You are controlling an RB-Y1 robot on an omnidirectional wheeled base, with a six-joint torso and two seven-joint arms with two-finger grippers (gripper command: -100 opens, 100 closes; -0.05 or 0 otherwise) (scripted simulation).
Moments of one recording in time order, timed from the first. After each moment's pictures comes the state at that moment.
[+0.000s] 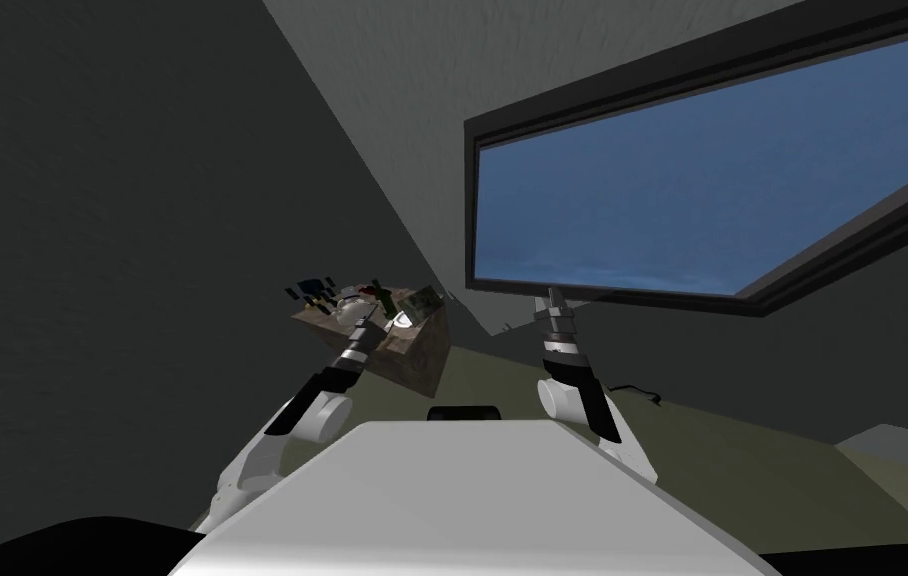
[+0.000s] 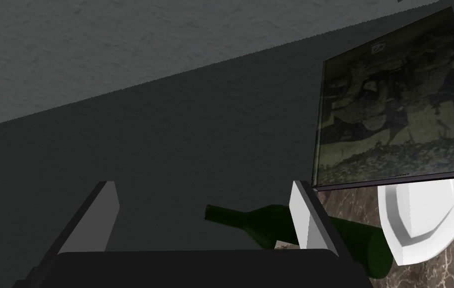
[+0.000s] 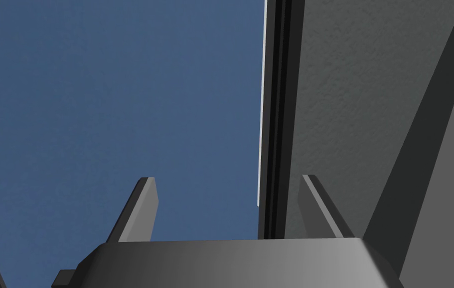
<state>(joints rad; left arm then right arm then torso) 0.52 0.55 0.06 -2.25 0.43 -0.07 0.26 0.46 -0.04 -0.03 -2.26 -0.05 -0.37 0.04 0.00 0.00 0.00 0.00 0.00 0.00</state>
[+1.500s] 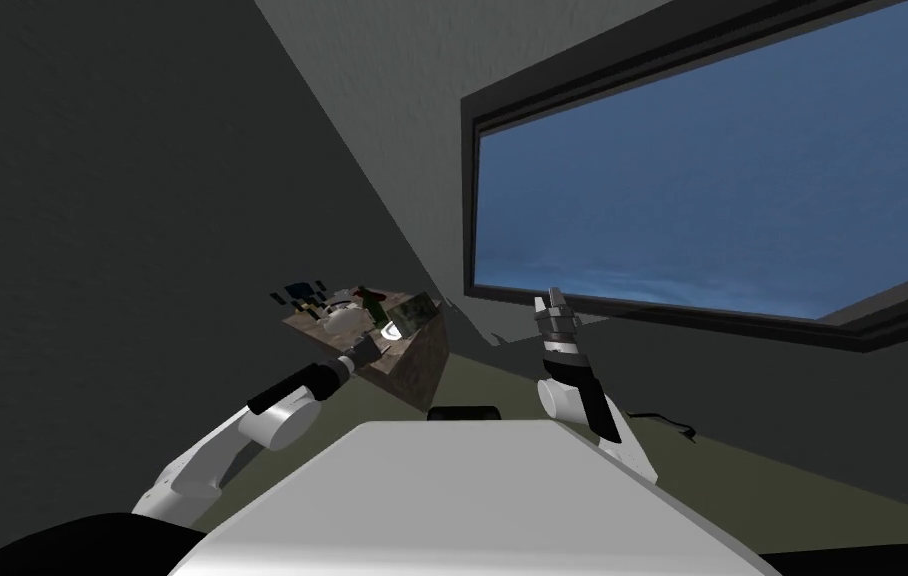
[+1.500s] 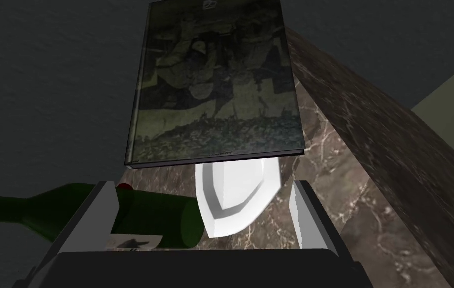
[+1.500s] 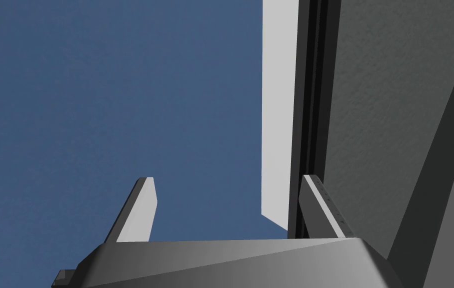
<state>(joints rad) 0.60 0.88 0.13 -2.20 0.80 0.29 0.55 0.46 -0.04 -0.03 -2.26 -0.05 -0.37 0.04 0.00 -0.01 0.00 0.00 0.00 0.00</state>
